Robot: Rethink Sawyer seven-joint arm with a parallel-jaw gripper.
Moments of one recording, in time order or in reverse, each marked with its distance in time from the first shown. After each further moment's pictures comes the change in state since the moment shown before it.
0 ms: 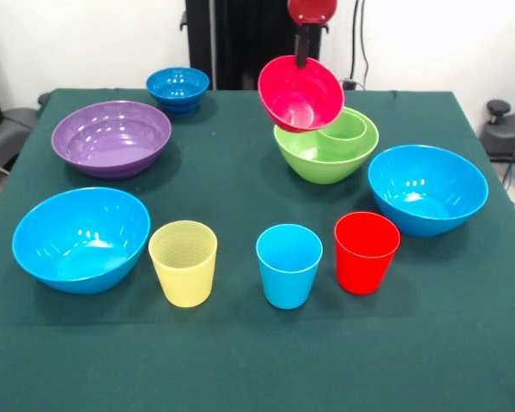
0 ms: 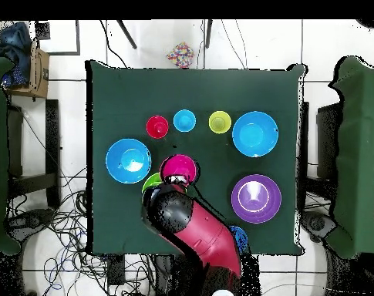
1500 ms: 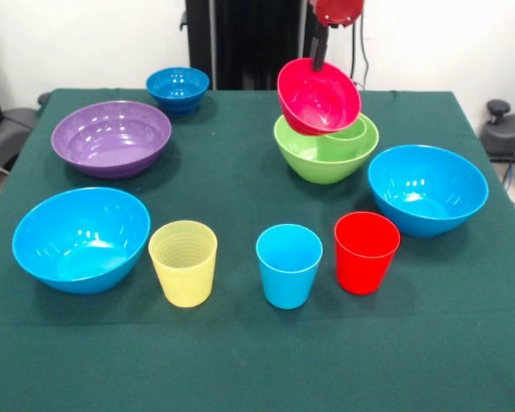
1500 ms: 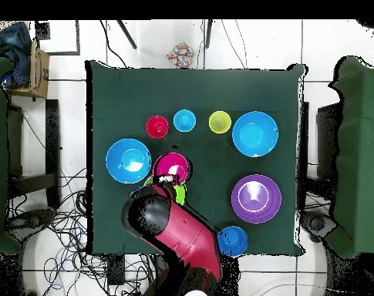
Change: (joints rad) arm 0.142 0.049 -0.075 -0.020 0.032 -0.065 0.002
